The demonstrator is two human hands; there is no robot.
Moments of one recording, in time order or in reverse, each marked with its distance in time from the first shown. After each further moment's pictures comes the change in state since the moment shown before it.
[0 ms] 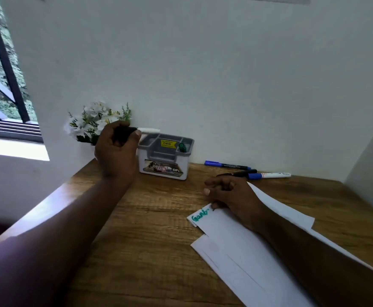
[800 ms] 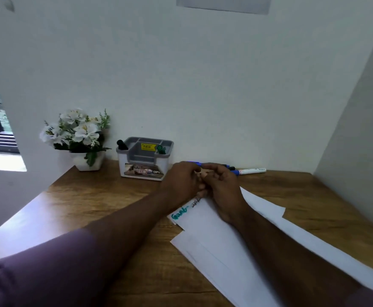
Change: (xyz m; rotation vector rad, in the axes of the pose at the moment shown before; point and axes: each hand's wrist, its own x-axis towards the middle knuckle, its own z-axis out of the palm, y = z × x) left_hand -0.091 0.027 0.090 0.512 -0.939 0.140; right_hand 0.000 0.003 -0.001 0.406 0.238 -0.141
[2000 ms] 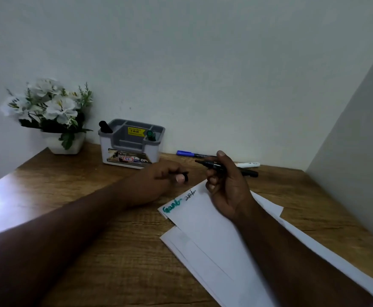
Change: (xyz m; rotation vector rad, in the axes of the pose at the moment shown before) left_hand -0.025 -0.020 -0.037 -0.341 -0.418 -0.064; right_hand 0.009 -0.006 -0.016 0.316 0.072 0.157
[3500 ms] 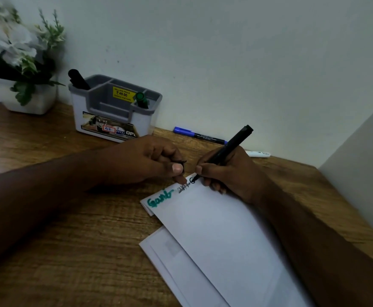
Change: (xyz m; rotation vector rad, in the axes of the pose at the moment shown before) left_hand 0.025 -0.018 -0.001 -0.055 -0.088 -0.025; right_hand 0.030 -0.016 -0.029 -1.023 -0.428 -0.108
